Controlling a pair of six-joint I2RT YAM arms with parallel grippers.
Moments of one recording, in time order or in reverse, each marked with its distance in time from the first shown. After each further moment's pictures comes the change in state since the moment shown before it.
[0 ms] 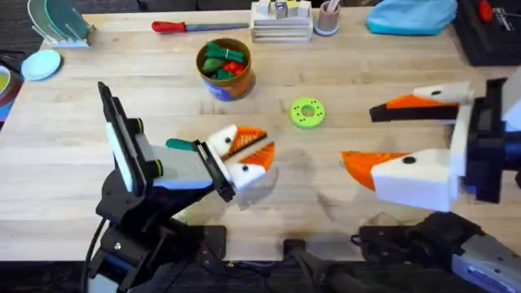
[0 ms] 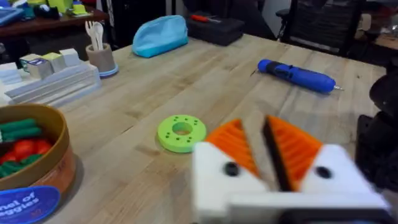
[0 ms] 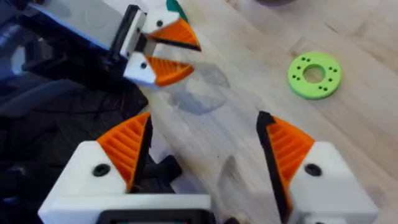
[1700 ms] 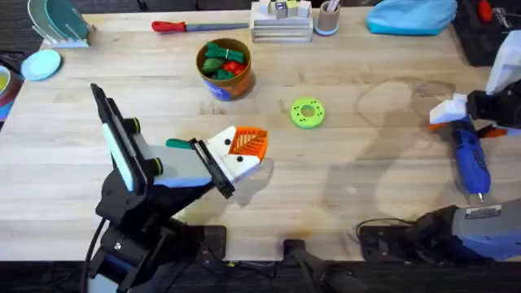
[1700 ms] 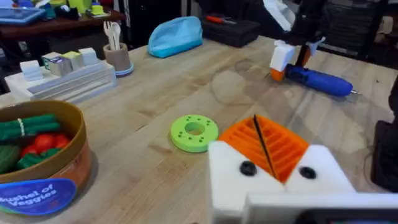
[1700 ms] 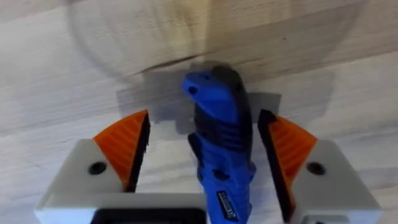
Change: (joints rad) left arm 0.000 0.000 0.000 0.003 -0.061 0.003; right arm -1.118 0.951 -0.010 0.230 0.469 -0.325
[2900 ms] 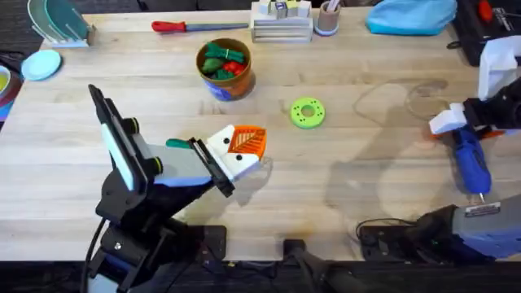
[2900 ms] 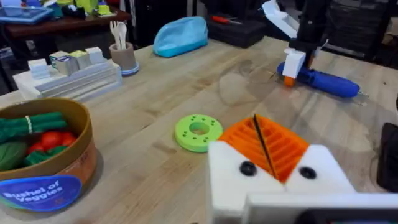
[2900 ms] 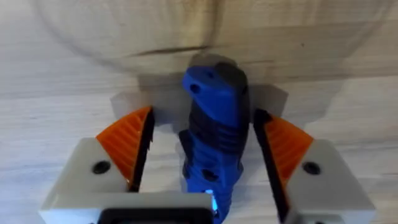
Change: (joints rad) left arm 0.000 0.000 0.000 0.000 -0.022 0.000; right arm 0.006 0.055 0.018 -0.050 0.076 -0.178
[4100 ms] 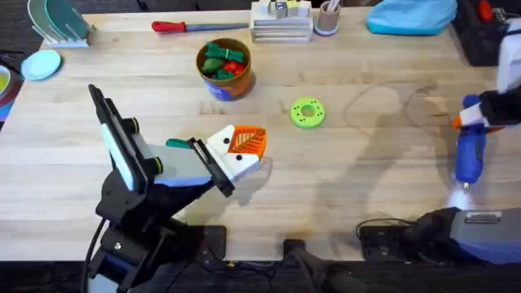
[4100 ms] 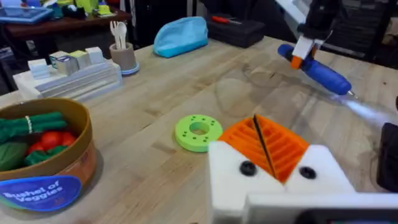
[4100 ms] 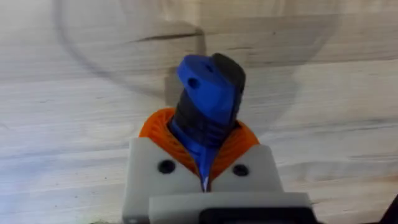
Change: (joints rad) left arm 0.000 0.000 0.000 0.000 0.000 0.000; right arm -0.005 -0.165 -0.023 0.009 -0.015 -0.039
